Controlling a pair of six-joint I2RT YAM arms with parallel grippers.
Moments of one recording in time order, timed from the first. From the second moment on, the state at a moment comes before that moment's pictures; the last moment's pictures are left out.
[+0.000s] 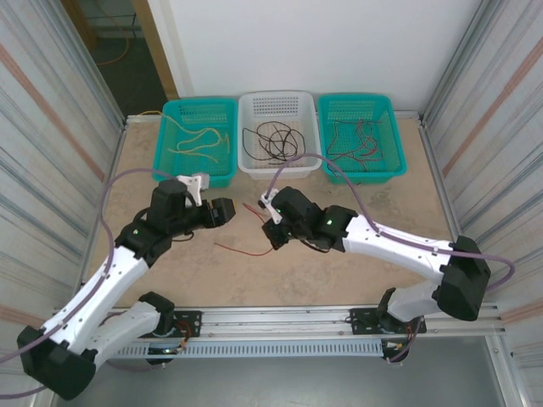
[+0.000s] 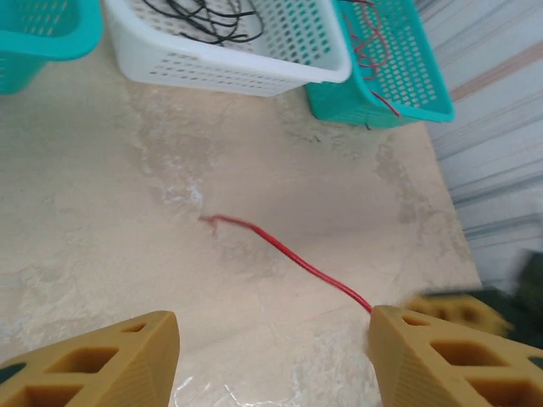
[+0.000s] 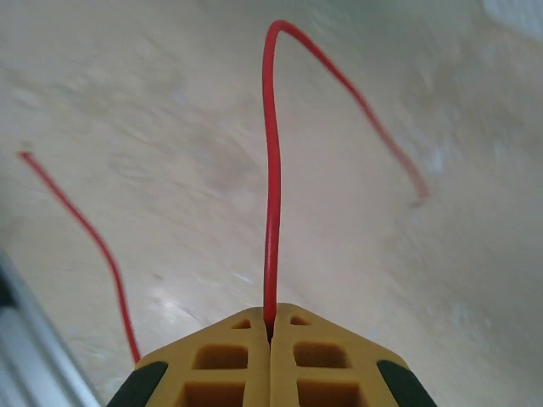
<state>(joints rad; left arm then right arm) -0.47 0.90 0.80 -0.48 0.29 -0.59 1.04 1.37 1.09 -0.49 0.05 0.28</state>
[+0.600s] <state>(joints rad) -0.32 0.91 0.66 -0.18 0.57 -0.83 1.13 1.35 1.25 -0.51 0.06 0.17</state>
